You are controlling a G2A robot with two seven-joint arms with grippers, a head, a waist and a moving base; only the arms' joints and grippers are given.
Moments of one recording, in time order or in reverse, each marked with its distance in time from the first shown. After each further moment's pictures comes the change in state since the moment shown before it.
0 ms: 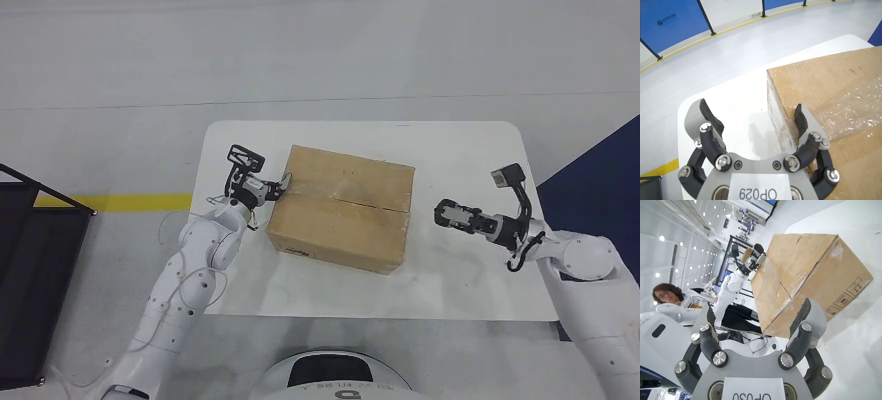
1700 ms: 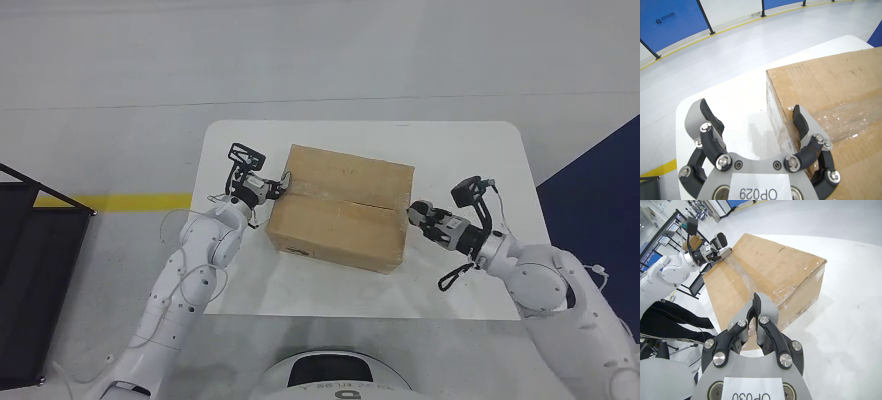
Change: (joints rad) left arm -0.016 -0.003 0.004 0.019 -0.014 -0.001 0.001; right arm -0.139 -0.045 -0.037 -0.332 -0.807 0.156 -0.481
